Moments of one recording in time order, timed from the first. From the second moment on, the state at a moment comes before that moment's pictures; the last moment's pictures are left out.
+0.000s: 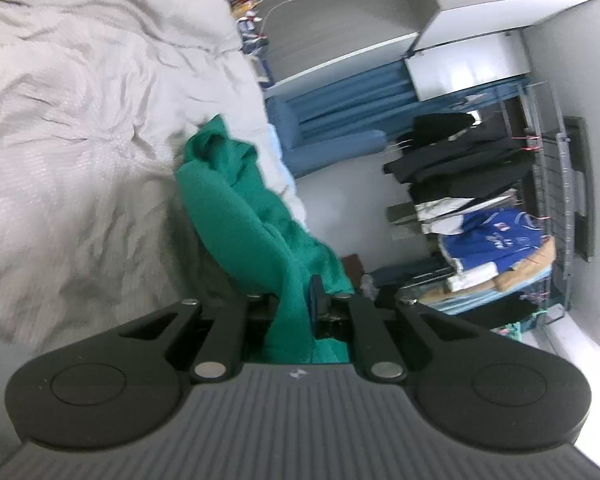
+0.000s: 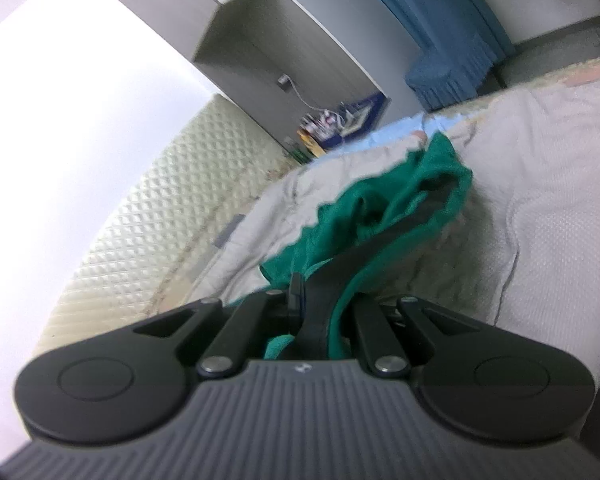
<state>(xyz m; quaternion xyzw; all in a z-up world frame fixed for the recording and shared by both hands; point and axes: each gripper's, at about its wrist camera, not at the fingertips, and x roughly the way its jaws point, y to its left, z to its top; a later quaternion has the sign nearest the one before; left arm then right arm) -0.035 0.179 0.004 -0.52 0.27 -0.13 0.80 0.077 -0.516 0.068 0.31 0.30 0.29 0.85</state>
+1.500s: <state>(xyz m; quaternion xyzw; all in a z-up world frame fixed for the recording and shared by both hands) 0.341 0.205 -0.124 -0.49 0.29 -0.05 0.82 0.369 -0.486 -0.131 0.50 0.35 0.06 0.79</state>
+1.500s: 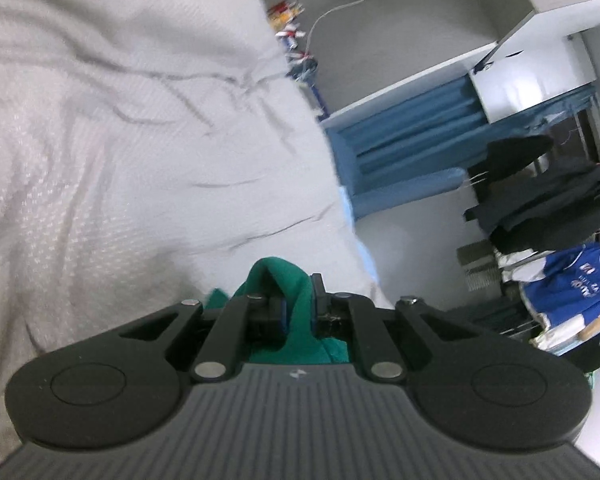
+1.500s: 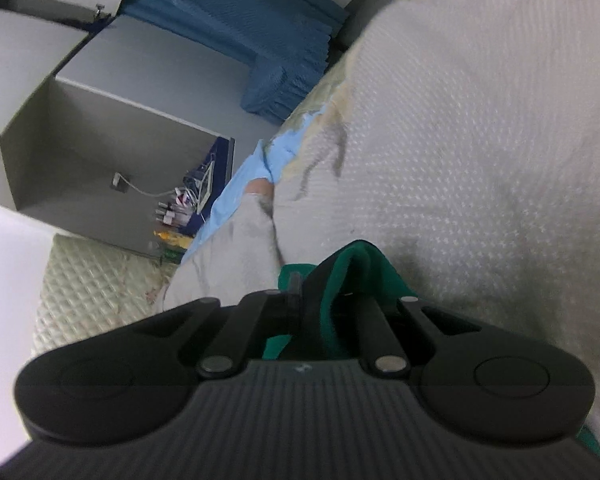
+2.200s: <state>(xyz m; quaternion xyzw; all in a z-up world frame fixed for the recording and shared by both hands) 0.289 0.145 -0.047 -0.31 0.25 -0.09 0.91 0.293 -0.428 -0.044 0.34 0.25 0.07 0.90</state>
